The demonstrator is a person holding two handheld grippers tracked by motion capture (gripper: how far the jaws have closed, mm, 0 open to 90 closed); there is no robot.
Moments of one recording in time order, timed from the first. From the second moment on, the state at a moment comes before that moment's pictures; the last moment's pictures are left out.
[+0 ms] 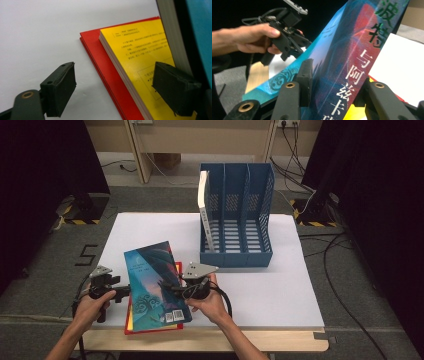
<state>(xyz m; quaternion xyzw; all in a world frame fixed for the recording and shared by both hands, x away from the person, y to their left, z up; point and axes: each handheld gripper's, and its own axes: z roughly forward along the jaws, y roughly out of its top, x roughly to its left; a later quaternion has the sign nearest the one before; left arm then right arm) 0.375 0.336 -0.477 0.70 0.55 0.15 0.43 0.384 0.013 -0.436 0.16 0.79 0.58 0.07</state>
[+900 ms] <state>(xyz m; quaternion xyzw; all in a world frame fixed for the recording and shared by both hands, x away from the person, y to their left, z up) 0.371 0.325 -0.477 0.73 0.51 0.11 0.44 0.408 0.022 -0.419 0.23 0.80 0.56 -0.06</state>
